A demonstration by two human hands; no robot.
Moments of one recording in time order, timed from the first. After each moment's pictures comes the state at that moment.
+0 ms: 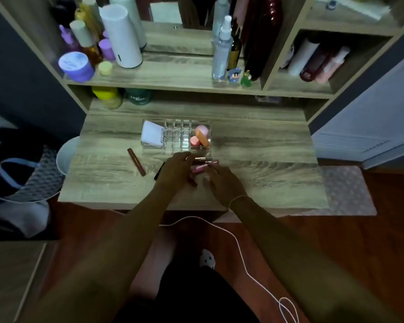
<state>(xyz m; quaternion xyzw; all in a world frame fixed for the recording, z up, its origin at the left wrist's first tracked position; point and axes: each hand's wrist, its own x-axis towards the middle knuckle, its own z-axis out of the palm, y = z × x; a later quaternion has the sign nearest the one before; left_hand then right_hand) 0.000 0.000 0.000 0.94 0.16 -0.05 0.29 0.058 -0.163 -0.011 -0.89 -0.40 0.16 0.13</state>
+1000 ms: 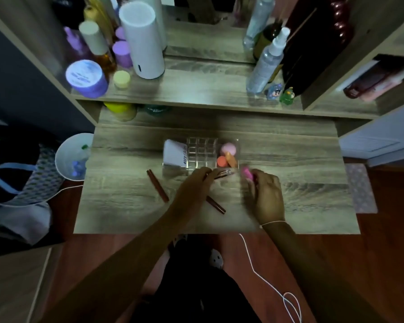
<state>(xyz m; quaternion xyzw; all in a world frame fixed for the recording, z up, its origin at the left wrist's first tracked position) 0.013 0.060 -0.026 0.94 0.10 -0.03 0.33 0.091 -0.130 0.006 -0.95 -0.23 0.02 0.20</state>
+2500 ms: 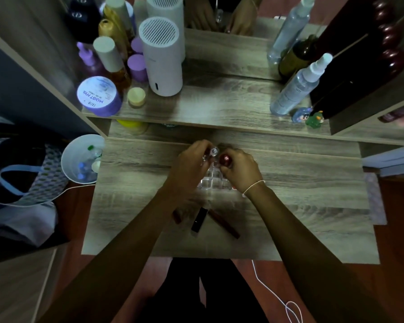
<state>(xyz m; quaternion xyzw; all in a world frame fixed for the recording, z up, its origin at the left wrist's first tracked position) 0.078 0.149 0.013 0.90 0.11 0.10 0.41 0.164 0.015 0.018 -0.91 -0.28 0.18 0.23</state>
